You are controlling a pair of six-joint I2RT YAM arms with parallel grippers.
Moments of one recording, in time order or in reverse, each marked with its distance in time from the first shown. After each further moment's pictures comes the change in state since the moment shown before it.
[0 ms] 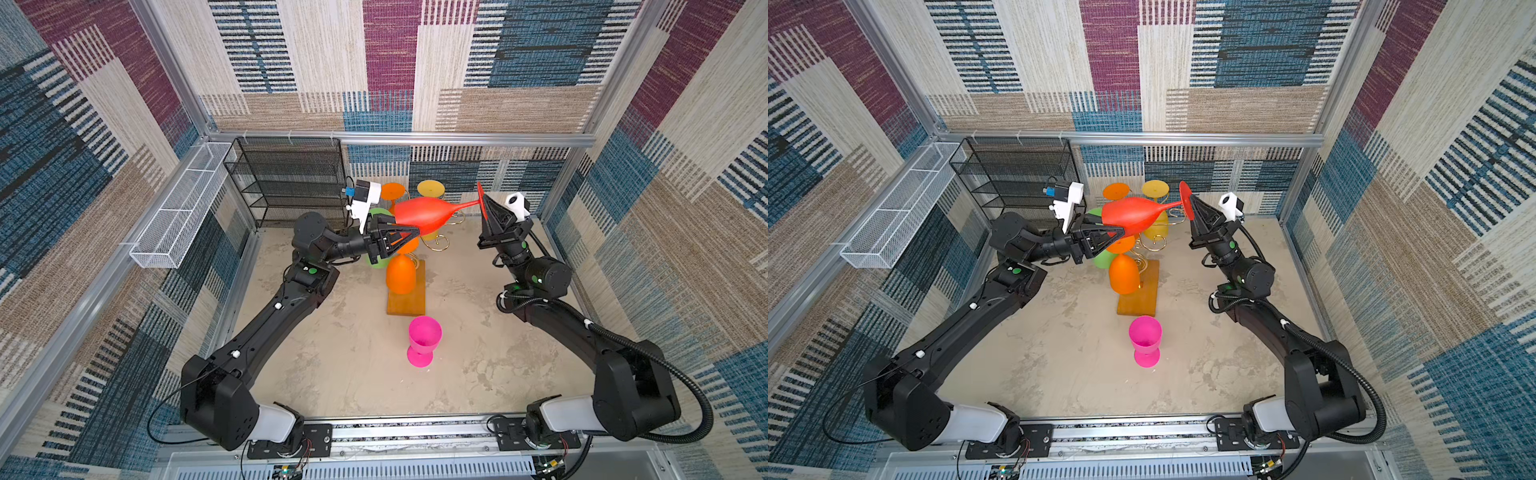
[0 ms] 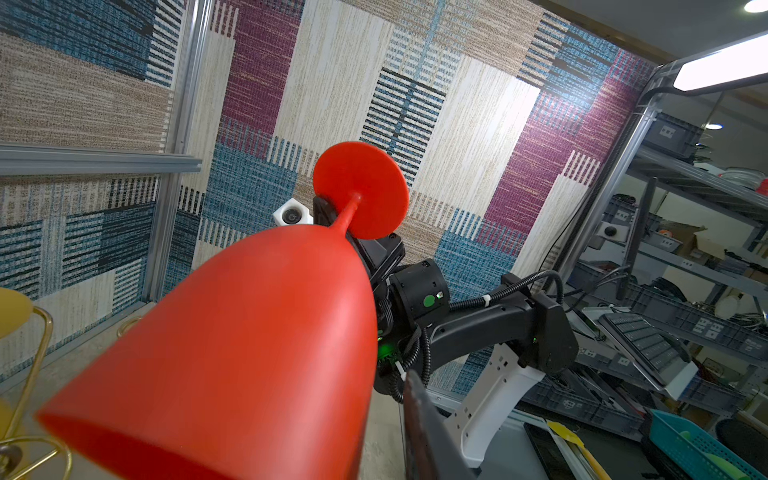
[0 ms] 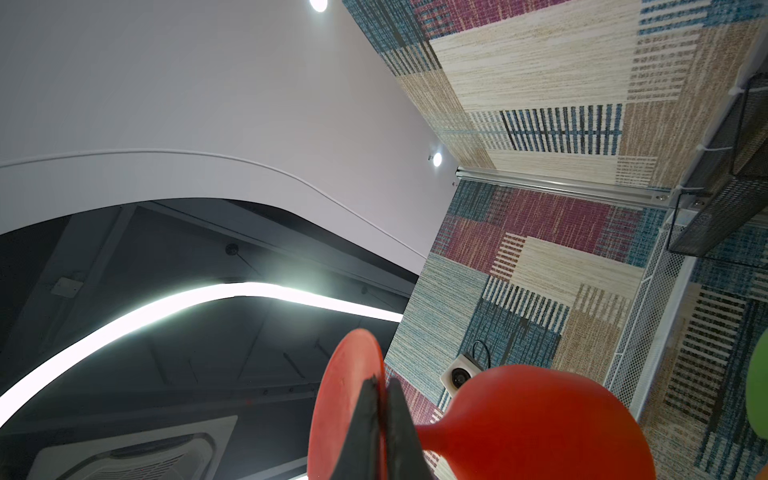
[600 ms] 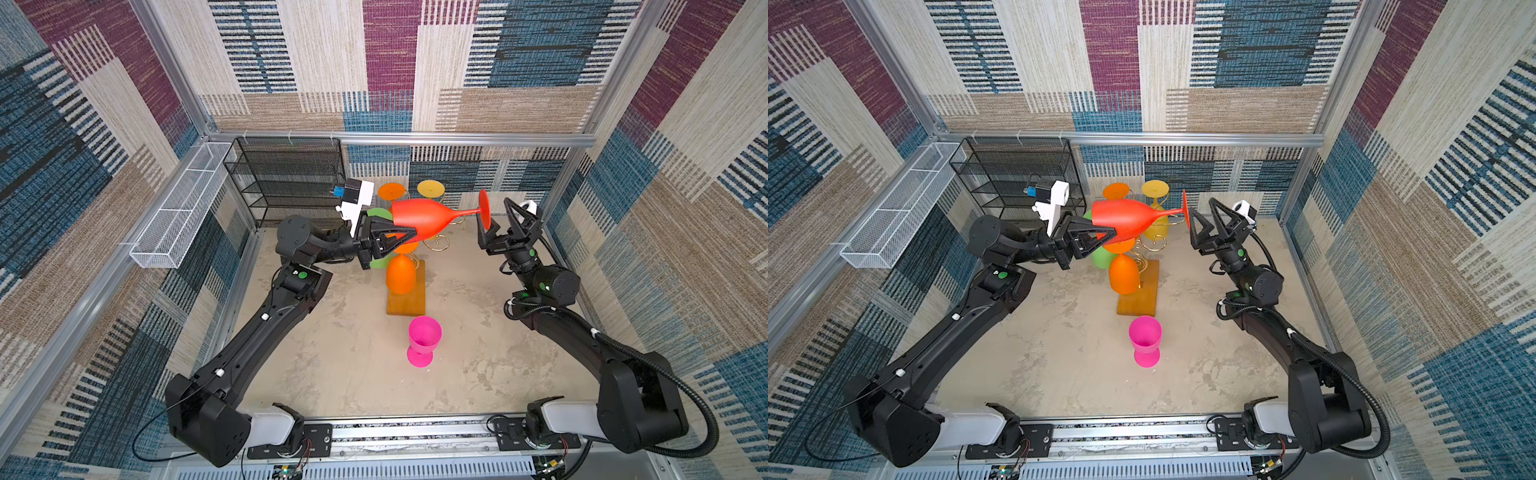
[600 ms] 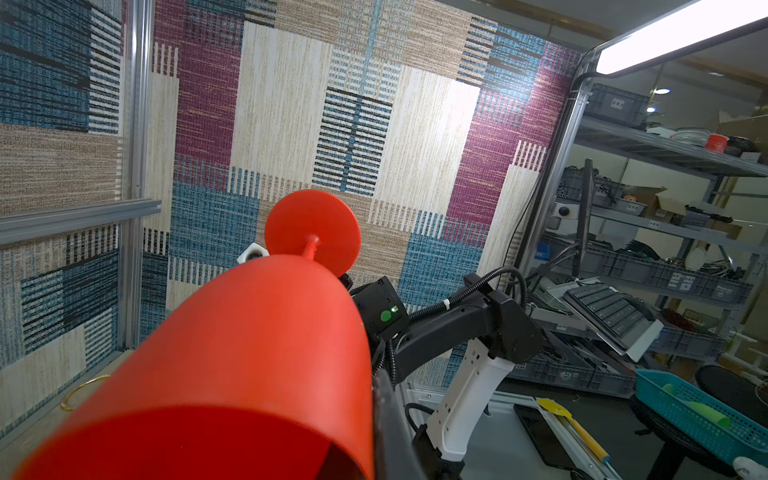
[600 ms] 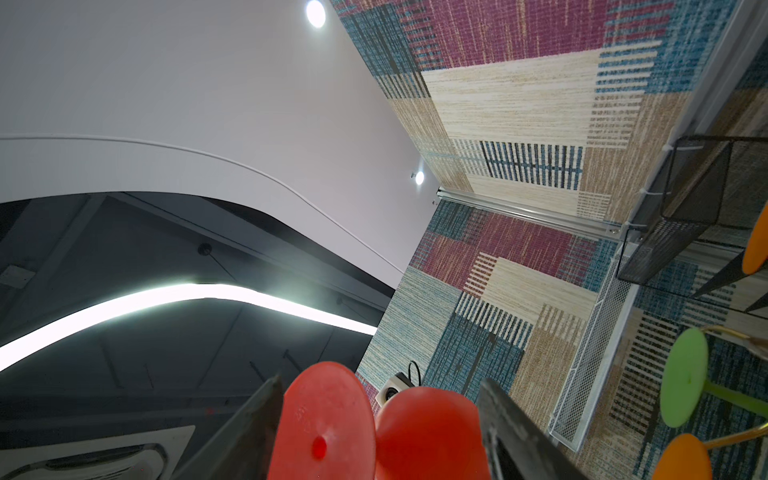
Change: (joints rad) left arm -0.009 -0.093 0.033 -0.018 0.051 0.010; right arm -0.085 -0.094 -0.106 -0.004 -0.011 -0.087
